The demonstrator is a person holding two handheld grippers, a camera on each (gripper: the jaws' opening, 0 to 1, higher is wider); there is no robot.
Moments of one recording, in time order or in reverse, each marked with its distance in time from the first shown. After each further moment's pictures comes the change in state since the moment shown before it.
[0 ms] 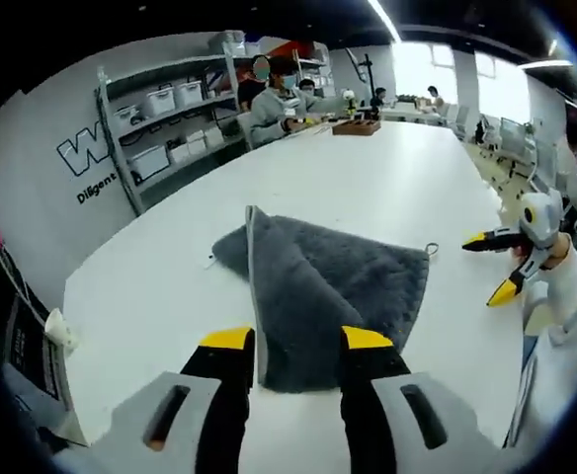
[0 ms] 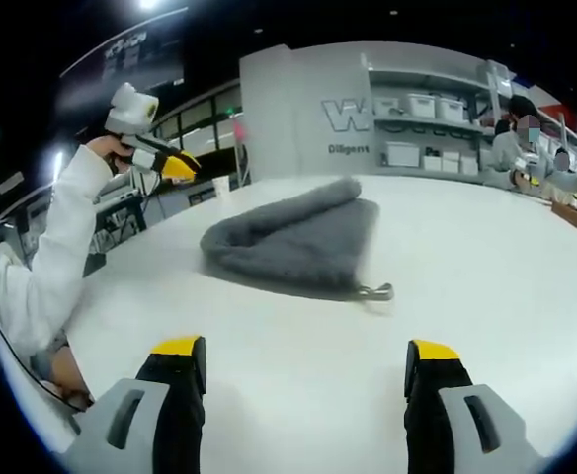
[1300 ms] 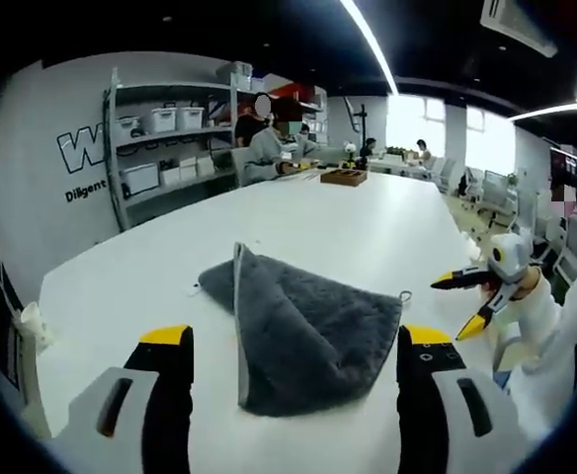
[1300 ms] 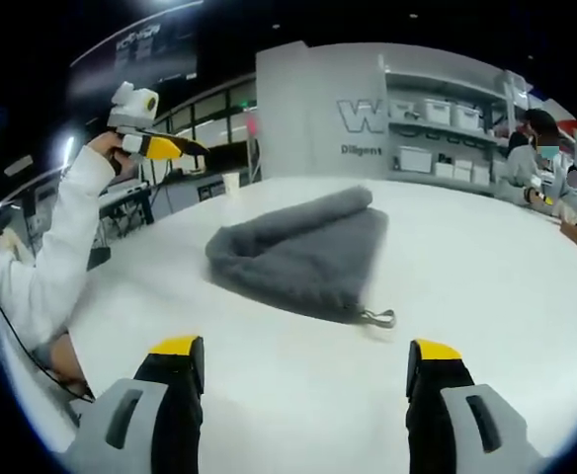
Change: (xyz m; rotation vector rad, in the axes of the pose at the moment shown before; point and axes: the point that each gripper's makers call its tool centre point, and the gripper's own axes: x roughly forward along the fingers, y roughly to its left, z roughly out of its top) left arm -0.023 -0.001 0.018 -0.088 -0.155 -0.081; right arm 0.001 0.001 0.022 -0.063 0.019 0.030
